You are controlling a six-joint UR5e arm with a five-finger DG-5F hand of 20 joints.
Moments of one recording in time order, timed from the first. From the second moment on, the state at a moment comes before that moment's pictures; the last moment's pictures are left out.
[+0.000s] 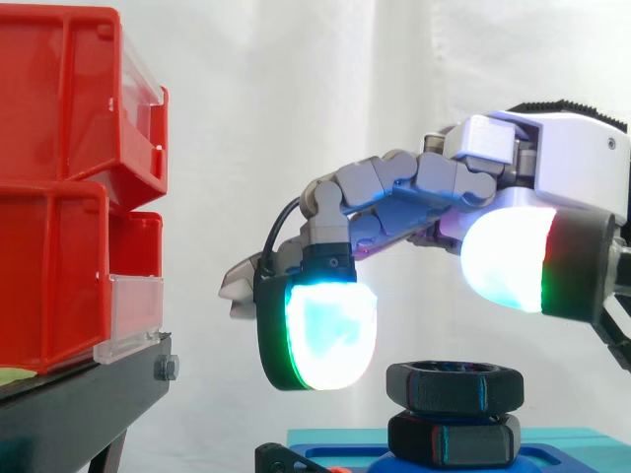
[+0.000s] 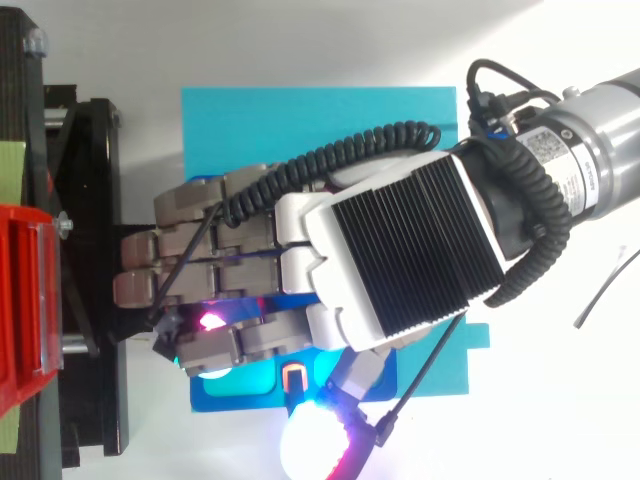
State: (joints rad) arm 0.03 -2.31 -1.19 -2.57 -1.99 -1.46
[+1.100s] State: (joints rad) arm 0.02 -2.31 -1.21 -2.59 -1.99 -1.49
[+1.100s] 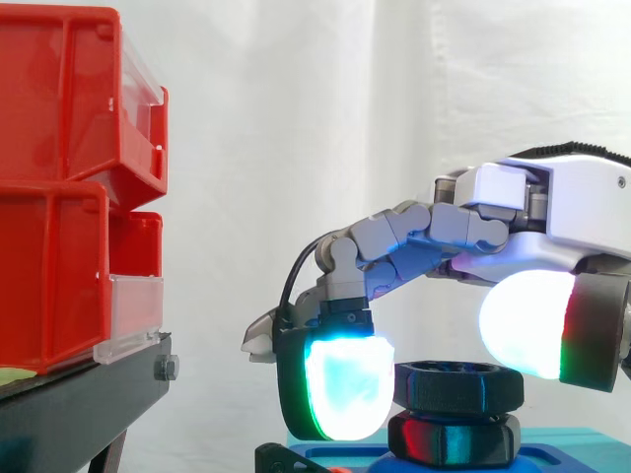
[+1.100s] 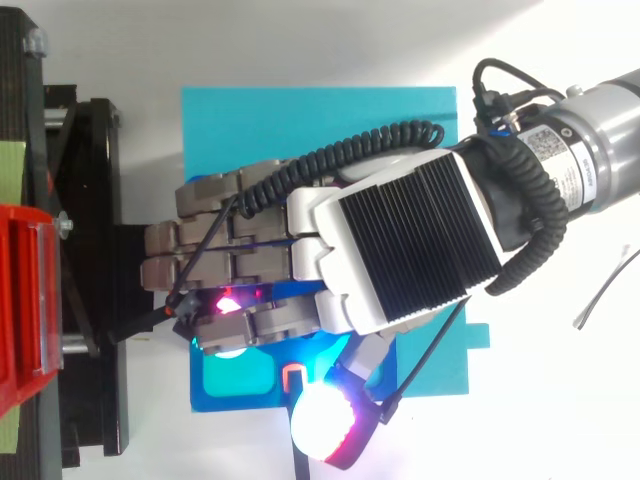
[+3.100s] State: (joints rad) arm -0.06 -2.31 -1.21 -2.60 -2.09 -1.49
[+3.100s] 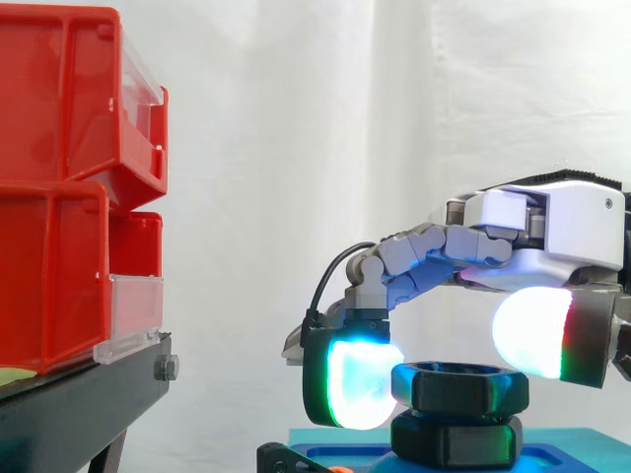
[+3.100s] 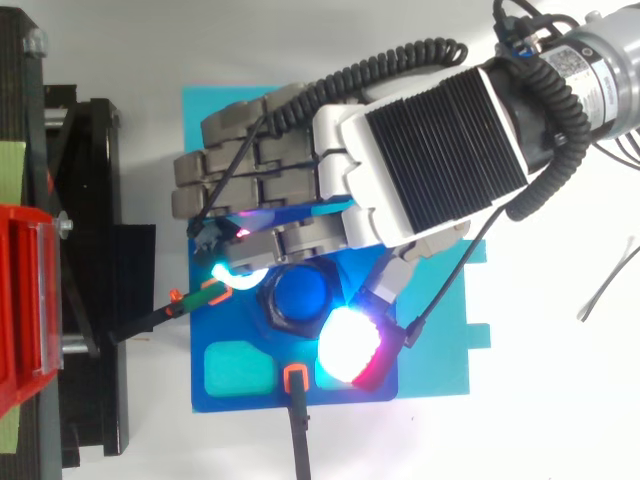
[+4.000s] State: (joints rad) arm -0.08 -2.31 -1.12 -2.64 -2.15 -1.48
